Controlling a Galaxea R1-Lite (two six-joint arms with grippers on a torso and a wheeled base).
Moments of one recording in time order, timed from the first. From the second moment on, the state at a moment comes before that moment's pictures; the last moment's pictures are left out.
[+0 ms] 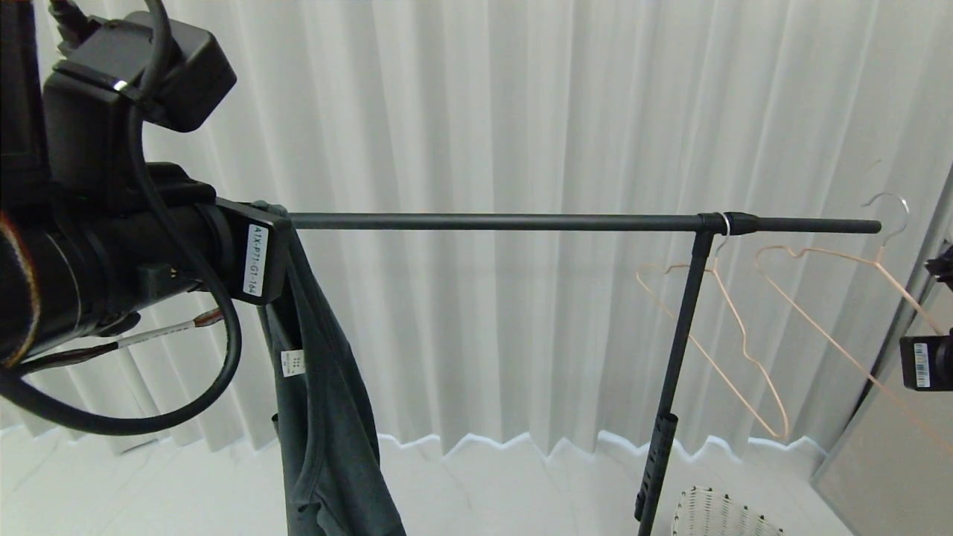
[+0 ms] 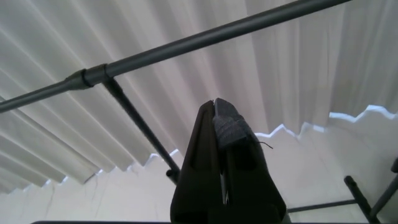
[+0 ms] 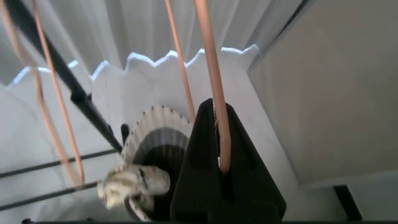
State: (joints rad) left arm -0.68 1.32 -1.14 0.12 0.60 0.18; right arm -0.07 1.38 -0.74 -0.09 -0.19 -0.04
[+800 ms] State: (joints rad) left arm -0.66 1.32 -1.13 0.12 0.60 0.21; right arm -0.03 1.22 -0.72 -0.03 -0.10 -0.07
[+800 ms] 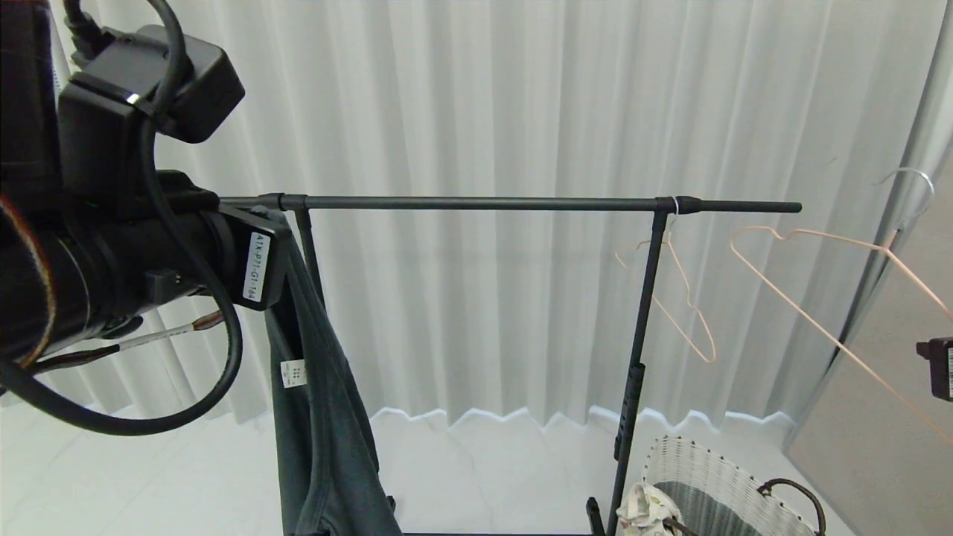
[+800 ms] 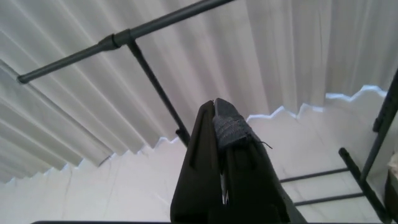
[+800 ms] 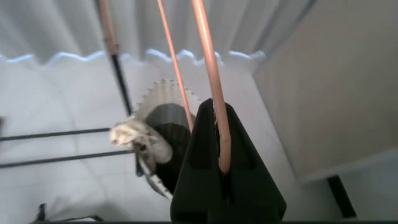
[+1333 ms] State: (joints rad) left arm -0.66 1.35 -1.11 0.12 0.61 0.18; right arm 0.36 1.08 -0.68 0.07 0.10 -0.07
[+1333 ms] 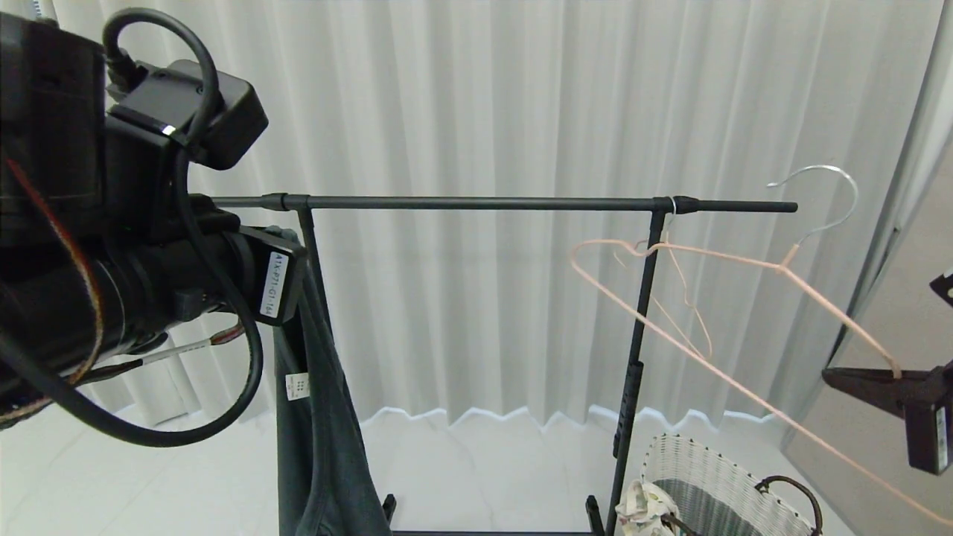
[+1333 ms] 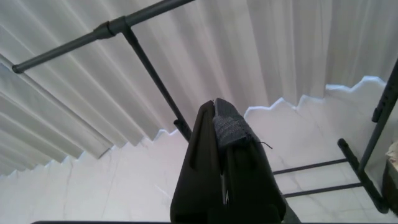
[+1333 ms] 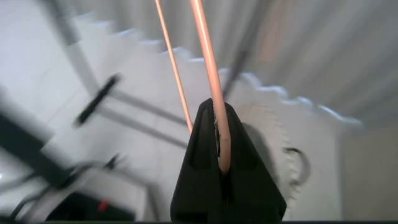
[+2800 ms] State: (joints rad) left arm -0.75 1.62 -1.23 0.12 0.69 -0.20; right arm 0.78 1.15 -0.58 -0.13 0.14 0.16
